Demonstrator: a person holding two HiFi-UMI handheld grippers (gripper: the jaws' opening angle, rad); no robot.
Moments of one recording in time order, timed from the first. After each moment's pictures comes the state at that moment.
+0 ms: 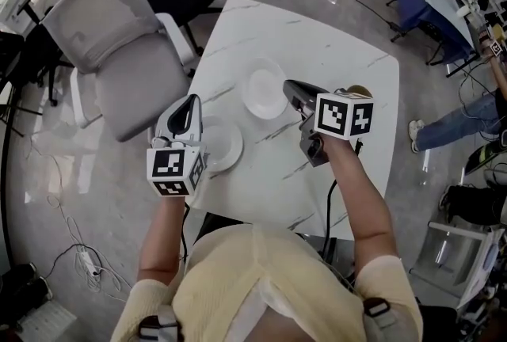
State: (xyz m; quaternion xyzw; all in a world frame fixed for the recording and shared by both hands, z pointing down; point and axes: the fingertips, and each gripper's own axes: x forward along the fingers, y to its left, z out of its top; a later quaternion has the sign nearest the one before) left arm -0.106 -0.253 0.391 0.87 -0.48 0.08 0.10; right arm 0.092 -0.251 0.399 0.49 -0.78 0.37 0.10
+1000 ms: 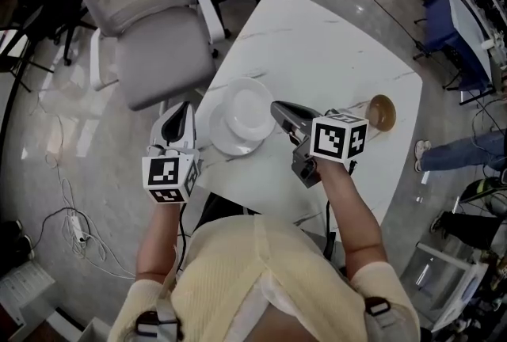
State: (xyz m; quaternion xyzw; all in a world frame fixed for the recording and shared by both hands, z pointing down) left arm -0.200 -0.204 0.418 0.81 -0.56 0.10 0.12; right arm -0.018 -0.200 0.427 0.36 -0.82 0.43 0.10
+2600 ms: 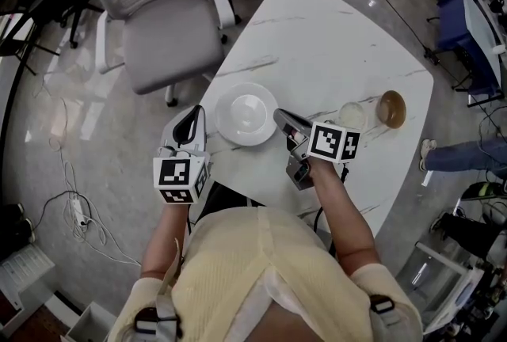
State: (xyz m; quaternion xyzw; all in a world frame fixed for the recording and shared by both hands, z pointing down) left arm -0.198 -0.169 0.453 0.81 -0.56 0.13 0.16; right arm -0.019 -0.167 0.499 0.38 -0.75 0.53 0.07
